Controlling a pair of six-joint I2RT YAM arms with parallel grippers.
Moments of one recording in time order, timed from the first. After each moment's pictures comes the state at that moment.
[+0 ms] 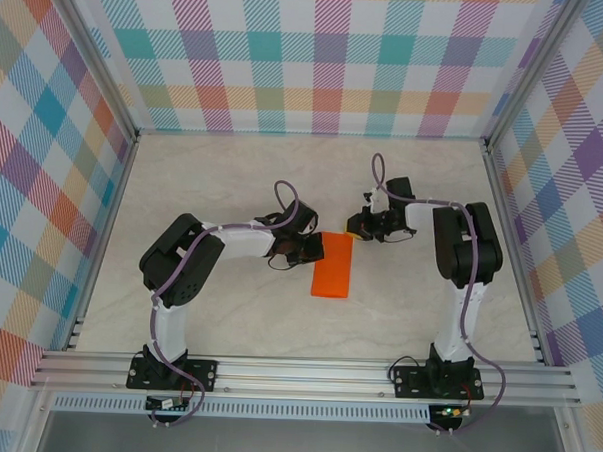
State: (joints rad) left arm -0.70 1.96 1.15 -0.19 0.27 -0.83; right arm 0.21 2.07 1.17 -0.23 -0.82 0.42
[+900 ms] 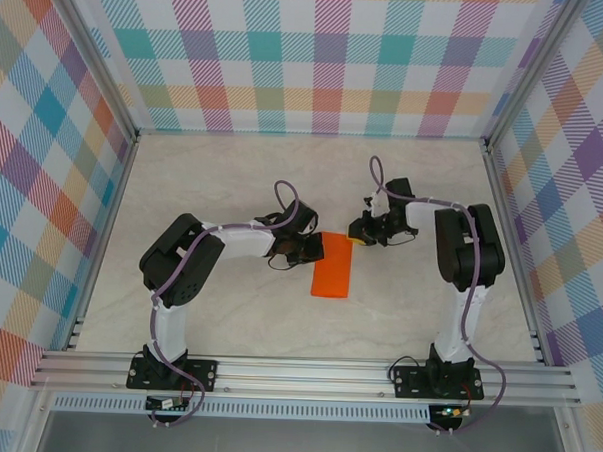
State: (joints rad) left arm -0.70 1.96 1.15 -0.19 0.27 -0.83; right arm 0.22 2.04 1.19 -0.39 -0.76 0.37
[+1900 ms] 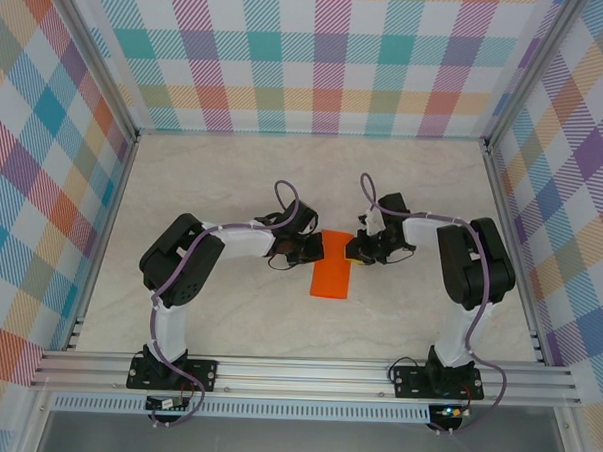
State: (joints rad) left arm -0.70 1.96 1.15 -0.19 0.27 -0.83; right arm 0.30 1.87 0.98 -0.39 -0.69 0.37
